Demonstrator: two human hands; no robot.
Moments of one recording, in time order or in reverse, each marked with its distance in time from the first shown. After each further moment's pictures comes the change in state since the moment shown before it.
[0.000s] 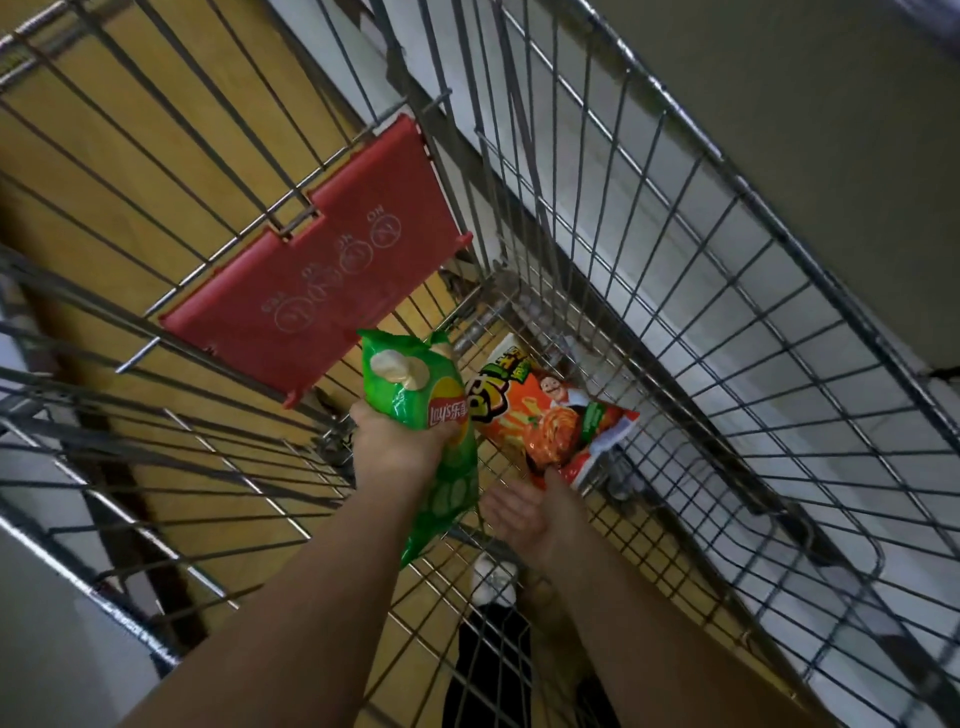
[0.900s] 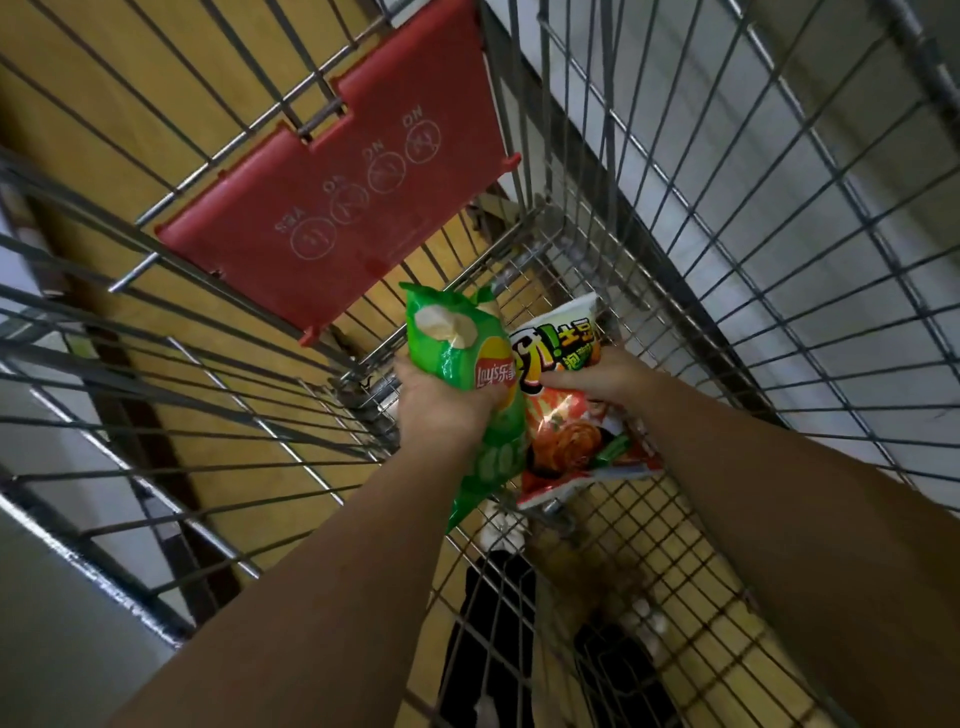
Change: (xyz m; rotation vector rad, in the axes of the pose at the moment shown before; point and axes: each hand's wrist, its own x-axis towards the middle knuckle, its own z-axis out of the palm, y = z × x) left_hand 0.004 -0.004 0.014 -0.092 -0.081 -0.111; right_hand 0.062 -0.094 0.022 -1.482 0.099 -0.365
